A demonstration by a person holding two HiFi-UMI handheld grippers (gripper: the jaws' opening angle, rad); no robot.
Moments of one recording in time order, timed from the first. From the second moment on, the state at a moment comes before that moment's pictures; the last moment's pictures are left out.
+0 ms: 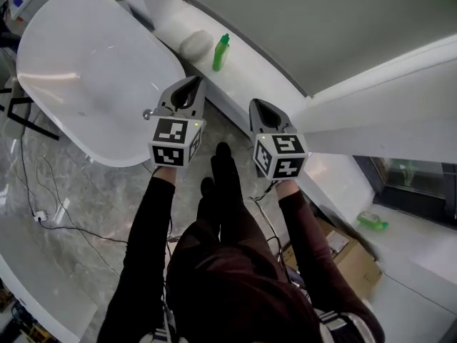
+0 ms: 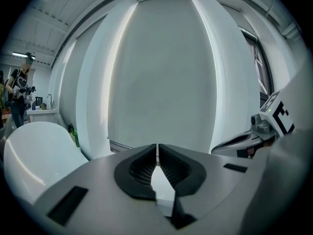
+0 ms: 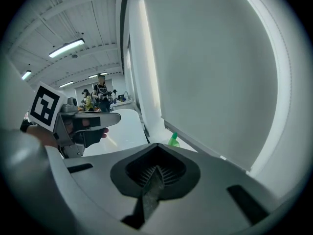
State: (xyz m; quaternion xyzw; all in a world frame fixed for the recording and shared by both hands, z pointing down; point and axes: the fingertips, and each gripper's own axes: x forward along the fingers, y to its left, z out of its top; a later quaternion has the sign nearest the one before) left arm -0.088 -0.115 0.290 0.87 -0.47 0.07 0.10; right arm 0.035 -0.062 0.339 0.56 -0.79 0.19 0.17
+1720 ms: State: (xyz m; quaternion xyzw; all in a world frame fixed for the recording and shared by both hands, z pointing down) left arm -0.015 -0.301 0.589 0.84 -0.46 0.21 0.18; right arm 0.096 -0.206 0.550 0.56 -0.74 0.30 0.22
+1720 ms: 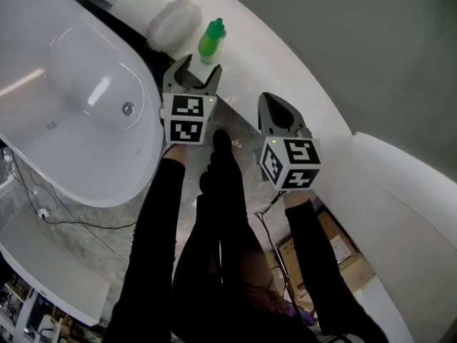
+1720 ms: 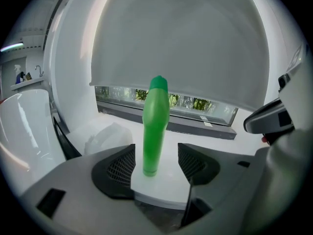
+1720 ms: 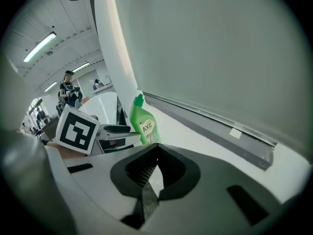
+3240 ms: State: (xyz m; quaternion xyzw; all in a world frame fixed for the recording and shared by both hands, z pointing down) left arm 0.008 -0.351 0.692 0.83 -0.48 0.21 0.17; right arm 0.093 -0.248 0.641 0.54 -0.74 0.32 0.22
